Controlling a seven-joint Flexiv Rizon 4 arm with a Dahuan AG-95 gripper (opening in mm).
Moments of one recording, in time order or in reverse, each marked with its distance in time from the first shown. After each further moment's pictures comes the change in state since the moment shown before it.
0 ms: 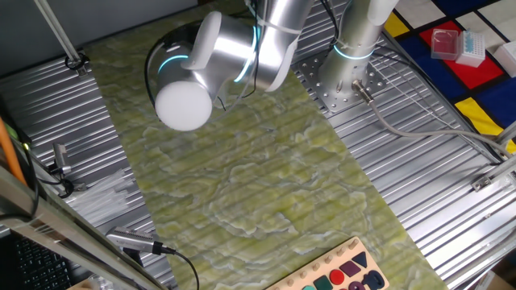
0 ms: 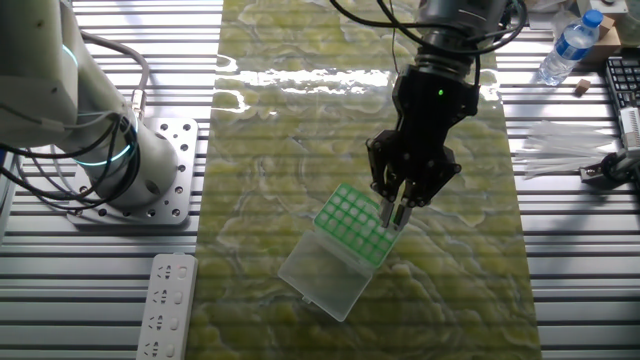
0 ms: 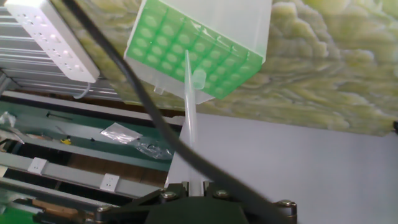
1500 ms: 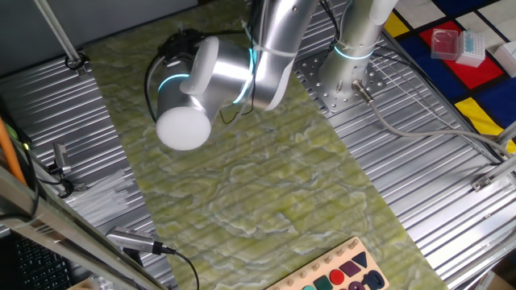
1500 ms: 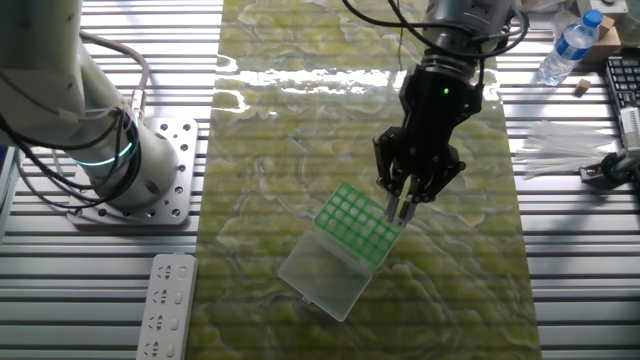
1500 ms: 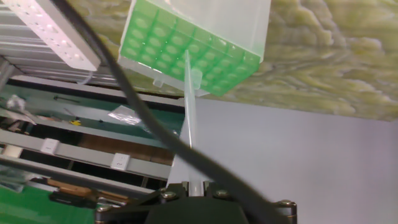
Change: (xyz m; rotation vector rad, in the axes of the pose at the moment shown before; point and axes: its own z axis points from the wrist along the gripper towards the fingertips) arm -0.007 -0.006 -0.007 -0.046 0.078 0.046
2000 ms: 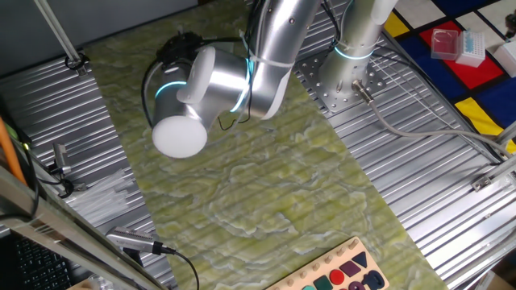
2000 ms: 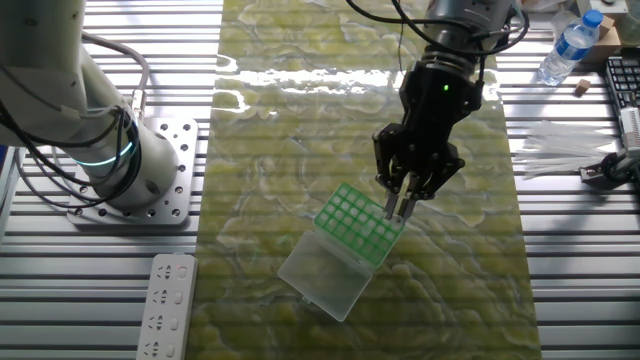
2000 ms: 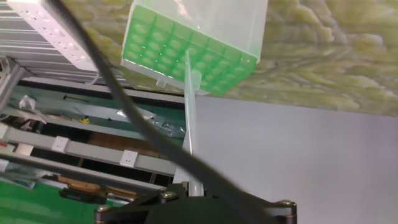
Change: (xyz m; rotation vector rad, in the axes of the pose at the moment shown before) arm 0.010 0.007 -0.012 0.000 -0.006 -0.002
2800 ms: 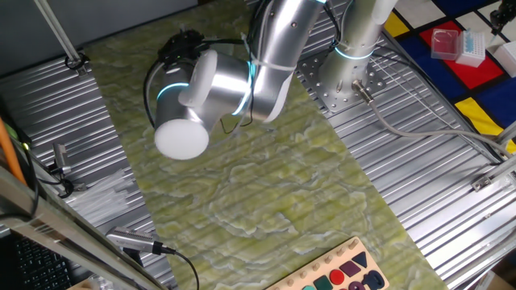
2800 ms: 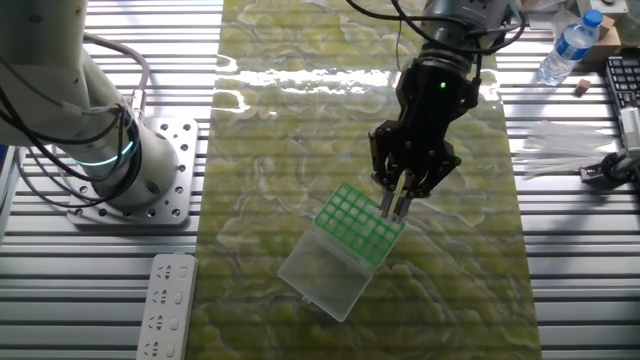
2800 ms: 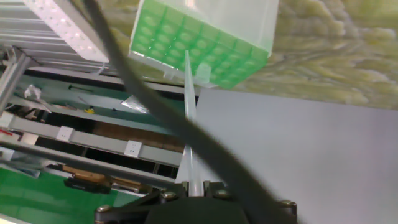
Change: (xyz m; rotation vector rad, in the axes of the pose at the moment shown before) arm 0.019 0.005 -0.009 0.018 0.063 0.043
